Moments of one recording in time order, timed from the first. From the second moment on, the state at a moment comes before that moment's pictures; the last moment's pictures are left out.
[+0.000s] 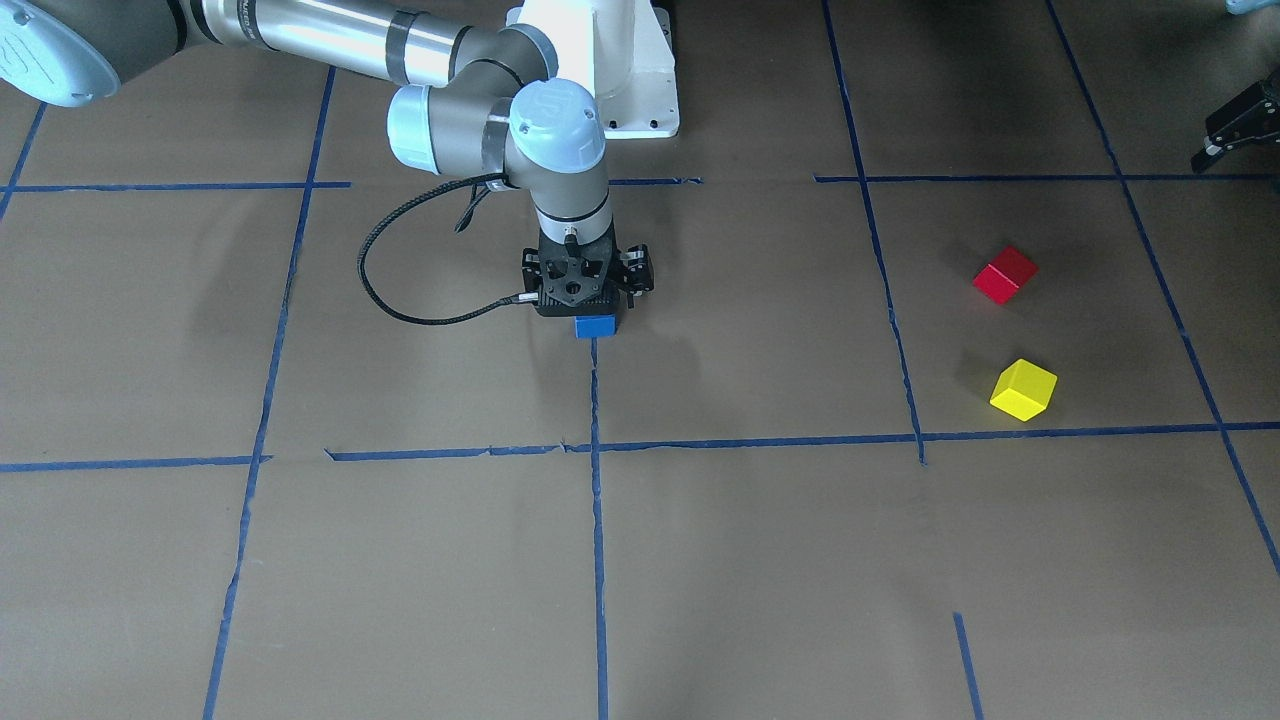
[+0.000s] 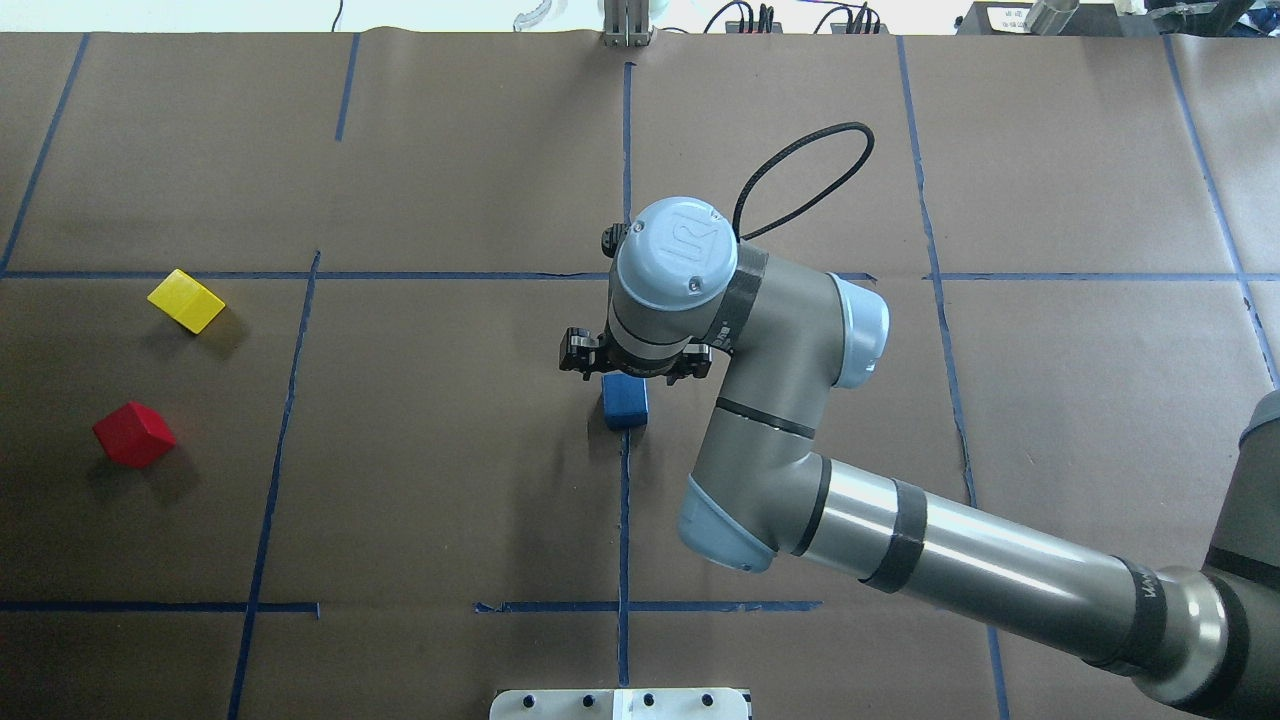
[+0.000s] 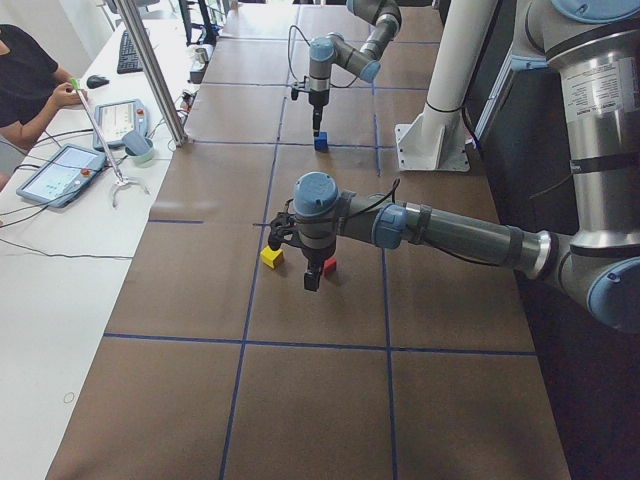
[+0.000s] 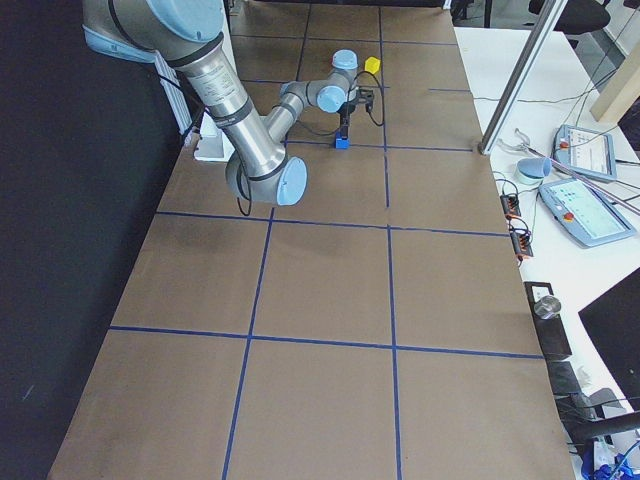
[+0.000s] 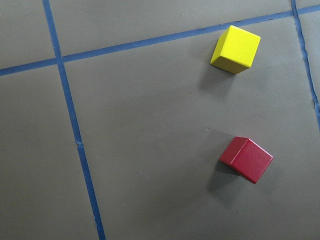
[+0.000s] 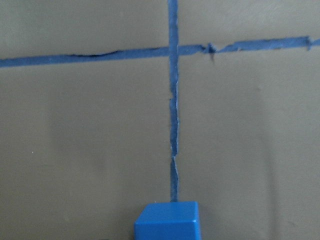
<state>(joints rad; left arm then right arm) -1.37 -1.35 -2.01 -1.60 -2.44 -0.12 0.52 -0.81 1.58 -1.45 1.90 1.28</state>
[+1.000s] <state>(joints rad) -0.89 -1.39 -1.97 -1.95 -2.11 -0.53 0.63 -1.16 1.95 -1.44 1.91 1.26</state>
